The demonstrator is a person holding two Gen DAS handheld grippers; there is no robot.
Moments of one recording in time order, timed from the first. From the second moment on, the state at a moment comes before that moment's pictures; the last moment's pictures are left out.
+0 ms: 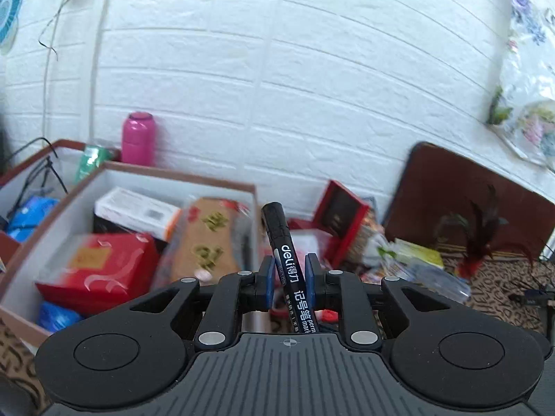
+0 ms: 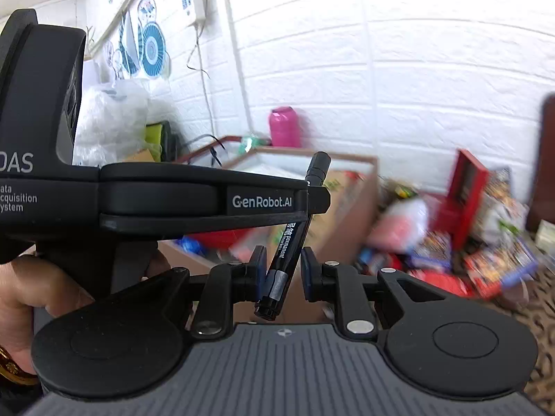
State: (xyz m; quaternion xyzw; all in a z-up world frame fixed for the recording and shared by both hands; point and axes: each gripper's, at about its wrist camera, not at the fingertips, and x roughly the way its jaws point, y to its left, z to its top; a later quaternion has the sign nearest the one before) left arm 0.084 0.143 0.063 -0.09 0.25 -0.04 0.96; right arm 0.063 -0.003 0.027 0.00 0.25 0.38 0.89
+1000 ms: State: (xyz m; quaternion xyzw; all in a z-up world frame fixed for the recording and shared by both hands) left arm 0.030 0.187 0.036 -0.05 0.25 0.04 0.97; right arm 0.065 0.007 0.000 0.00 0.29 0.33 0.90
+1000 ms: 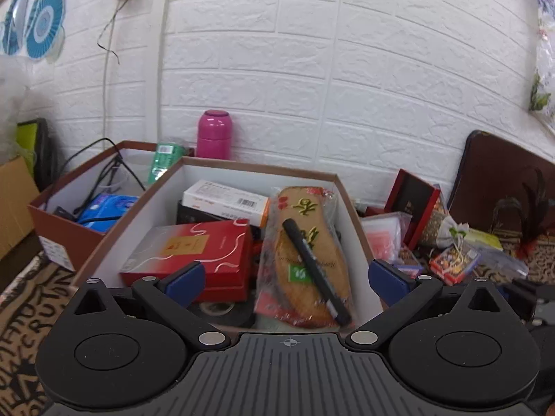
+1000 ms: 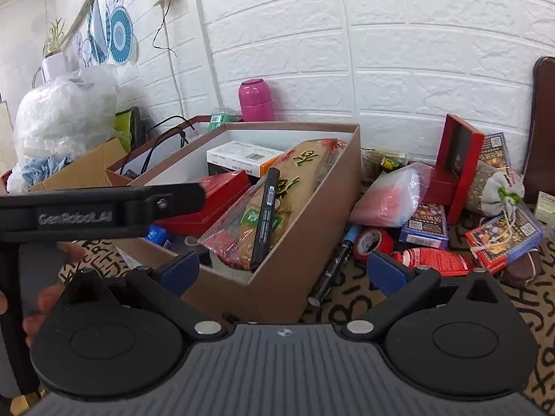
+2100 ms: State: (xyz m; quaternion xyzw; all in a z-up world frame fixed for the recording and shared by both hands) left arm -0.031 0.197 0.045 -0.02 0.30 0.09 0.95; right arm 0.002 0.035 0.017 -0.10 0.33 0.34 0.87
